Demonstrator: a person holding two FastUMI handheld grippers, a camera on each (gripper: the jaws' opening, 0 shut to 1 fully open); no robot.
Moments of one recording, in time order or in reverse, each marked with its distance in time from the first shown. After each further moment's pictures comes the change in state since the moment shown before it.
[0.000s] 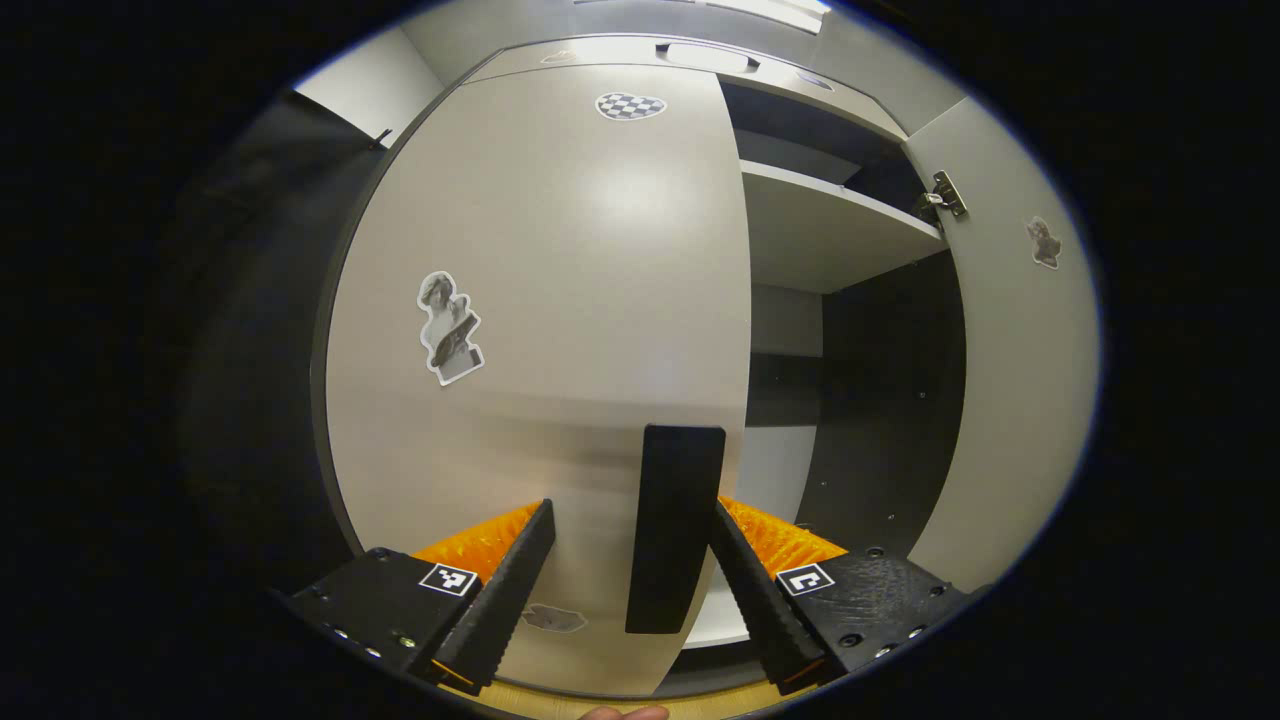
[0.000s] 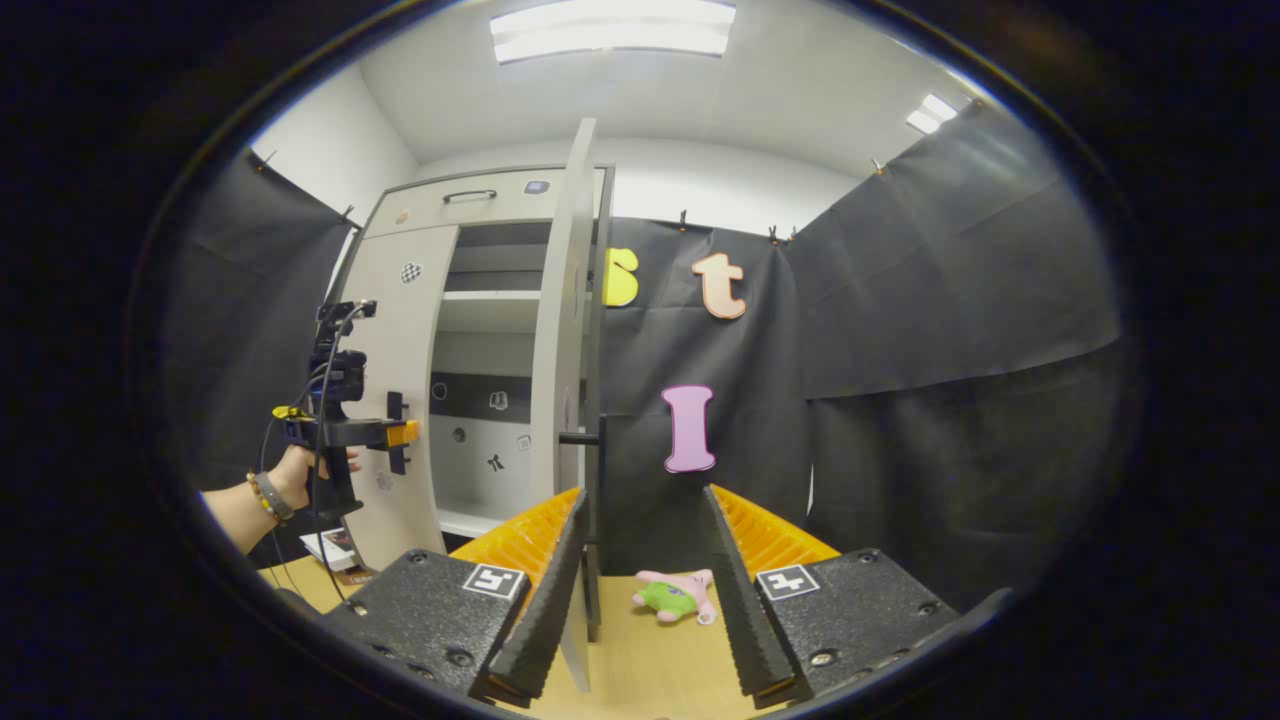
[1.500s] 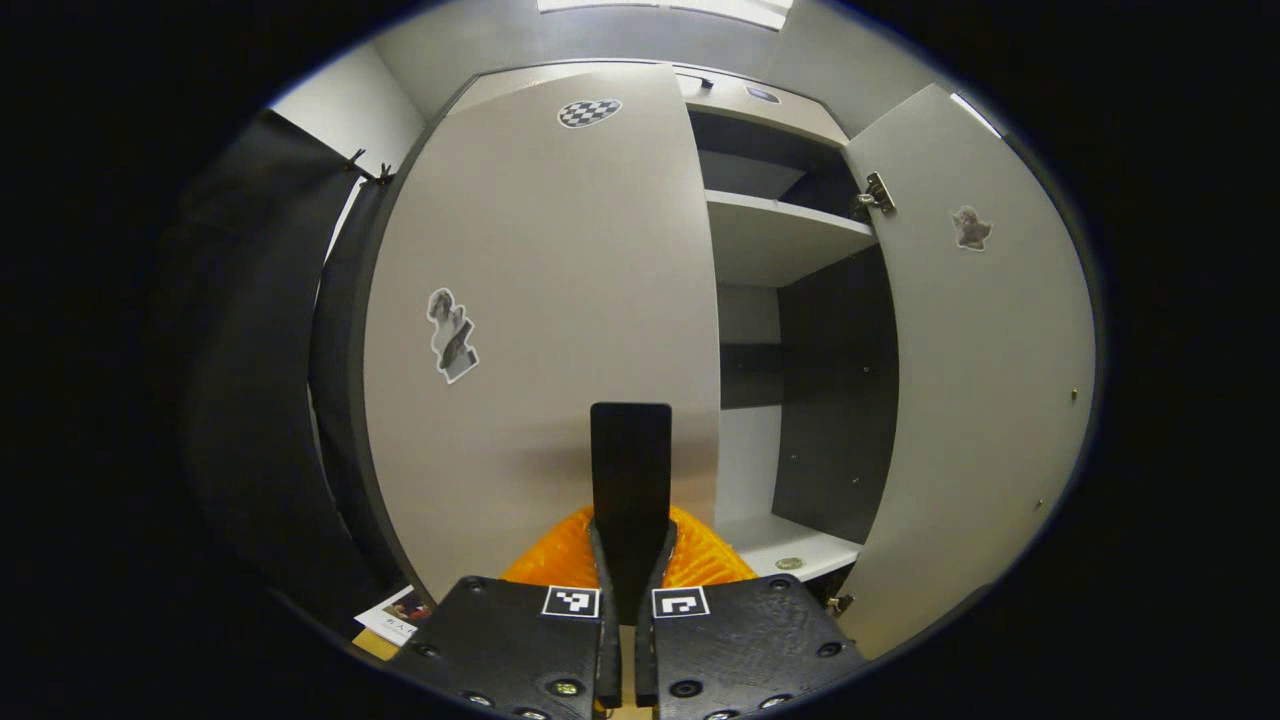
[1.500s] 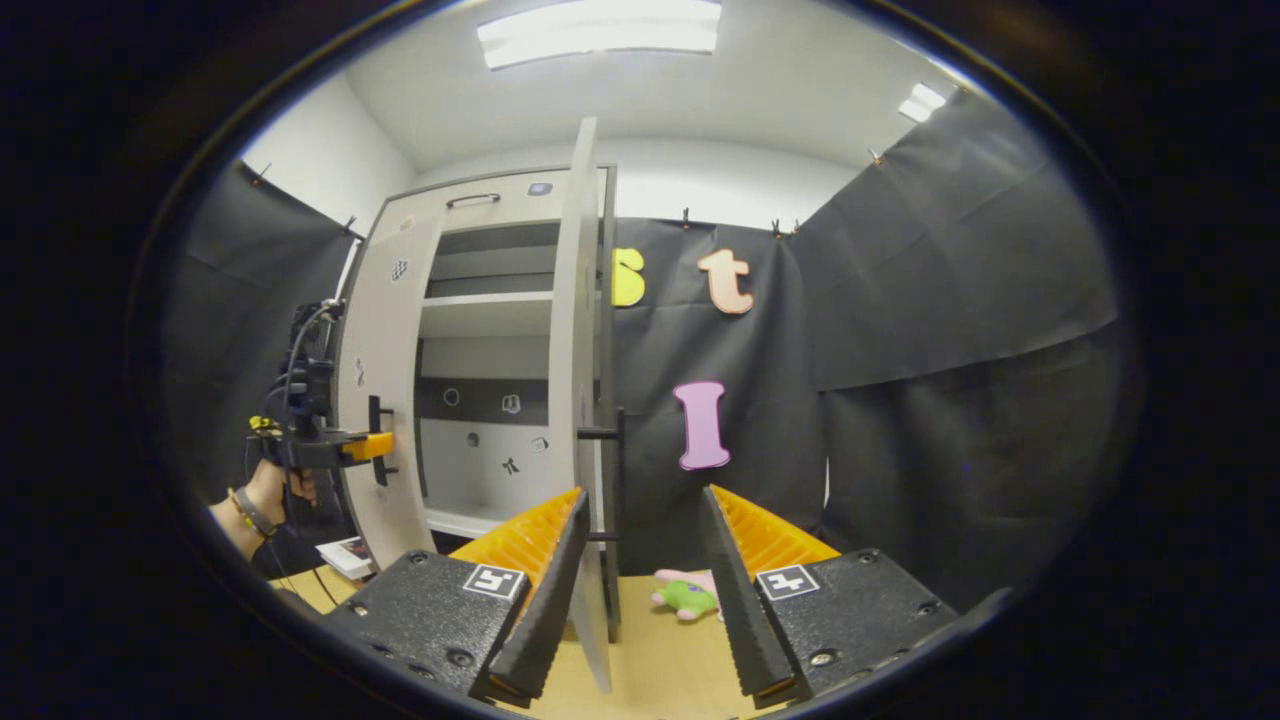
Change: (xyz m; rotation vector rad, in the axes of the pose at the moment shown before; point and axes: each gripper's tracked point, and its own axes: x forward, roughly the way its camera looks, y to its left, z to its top) left arm -0.057 -0.004 -0.003 0.071 -0.012 -0.068; right arm 0.006 0.014 -0.004 0.042 0.000 0.039
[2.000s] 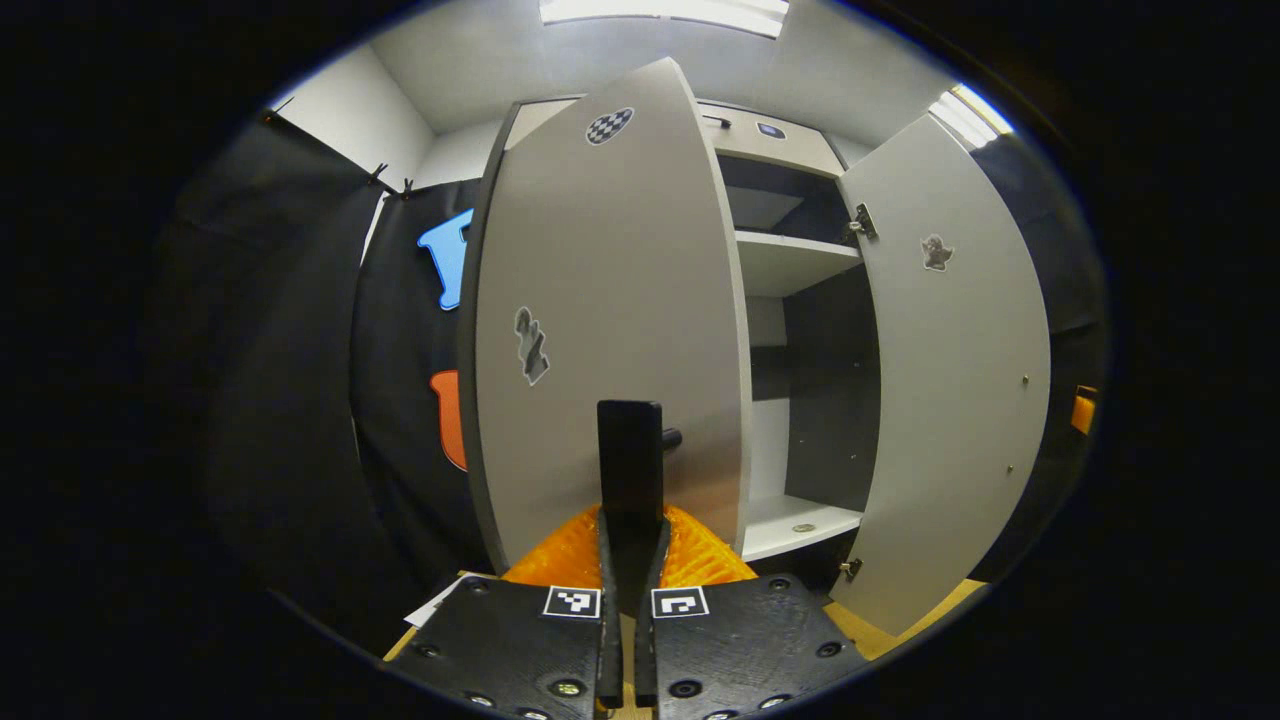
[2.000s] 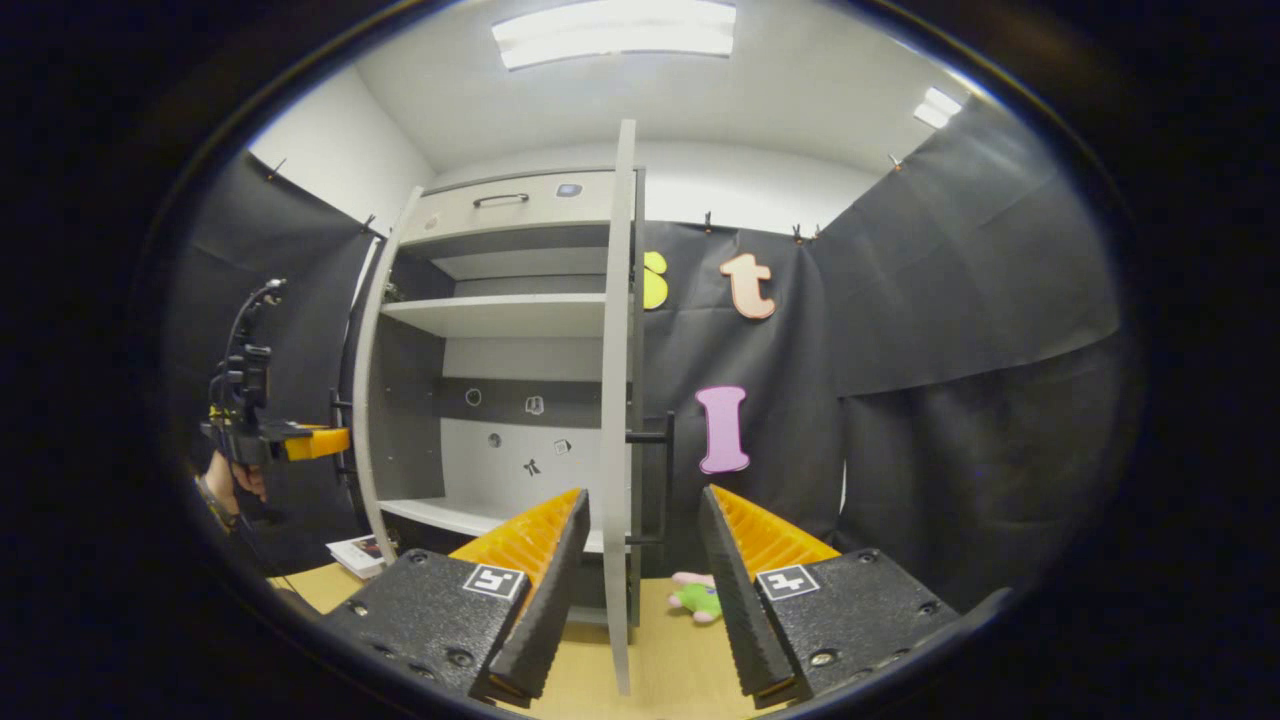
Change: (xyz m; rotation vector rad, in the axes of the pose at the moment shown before) left arm -0.082 0.052 -0.001 0.002 -0.004 0.027; right arm -0.003 0.024 0.005 -0.024 -0.016 0.032
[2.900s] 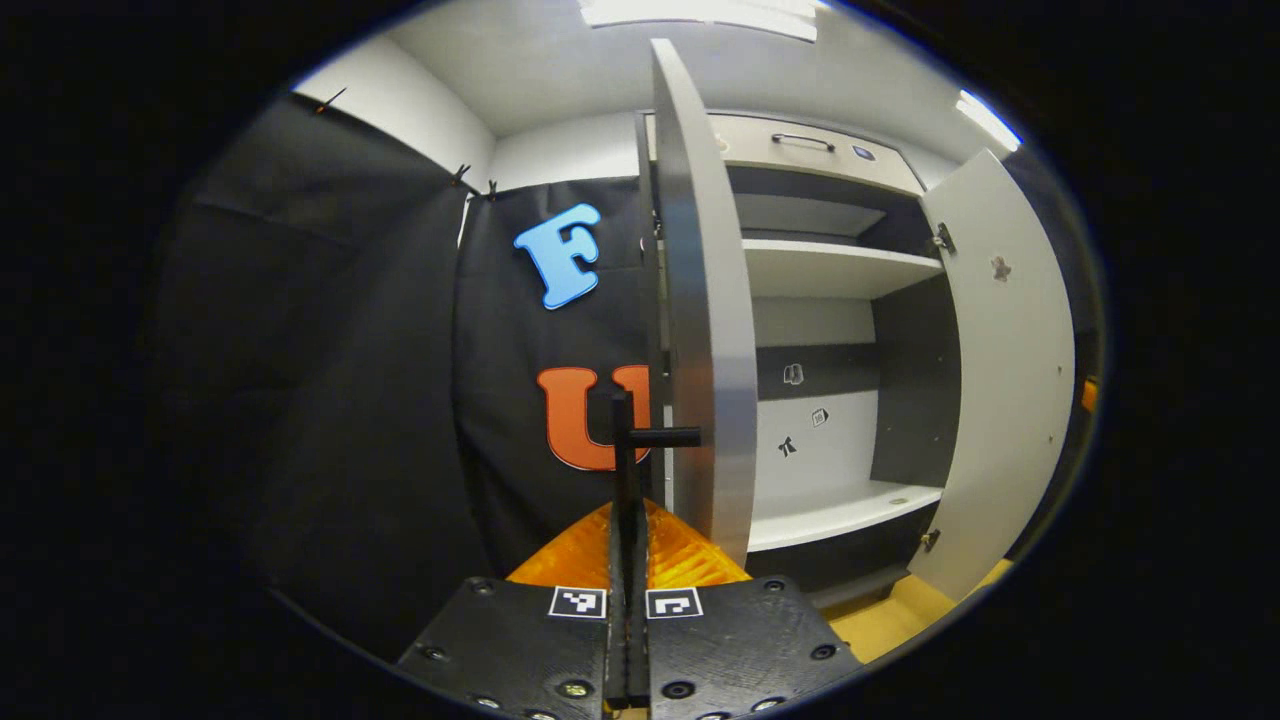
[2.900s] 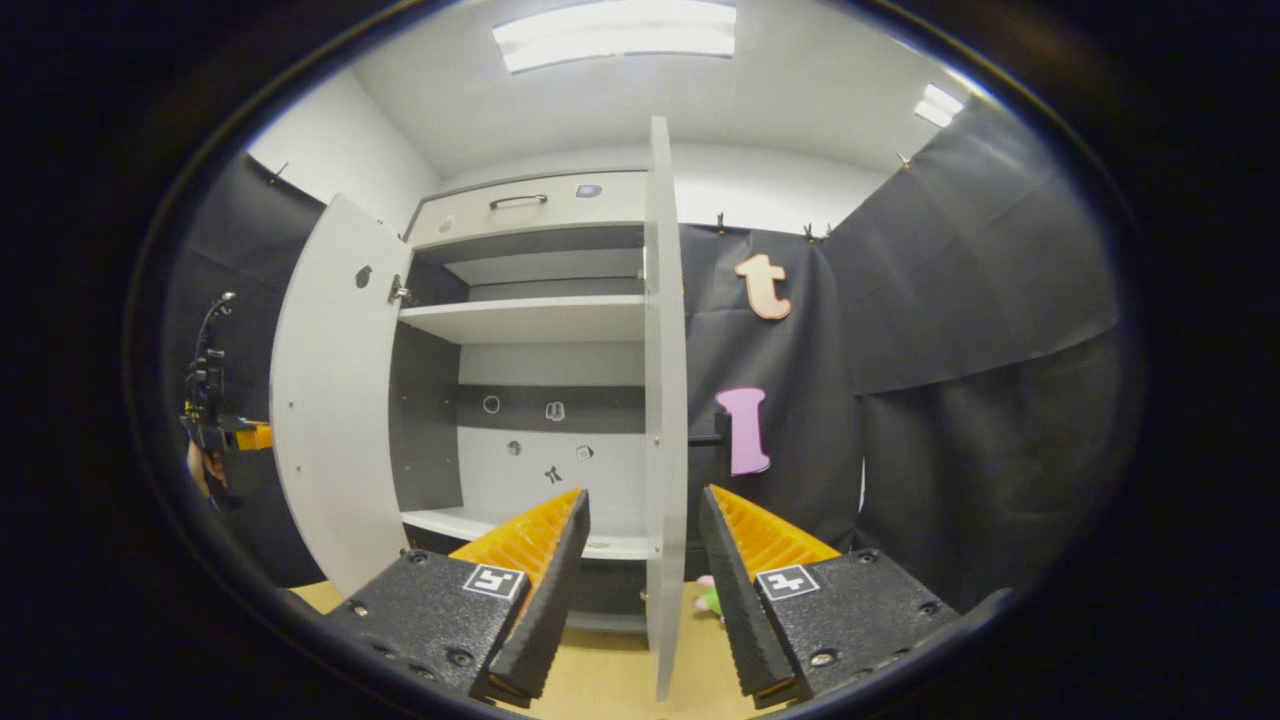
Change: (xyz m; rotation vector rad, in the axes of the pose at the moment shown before) left arm -0.048 0.136 -0.012 -0.005 0.006 0.157; right arm 0.015 0.043 -0.007 0.023 0.003 0.030
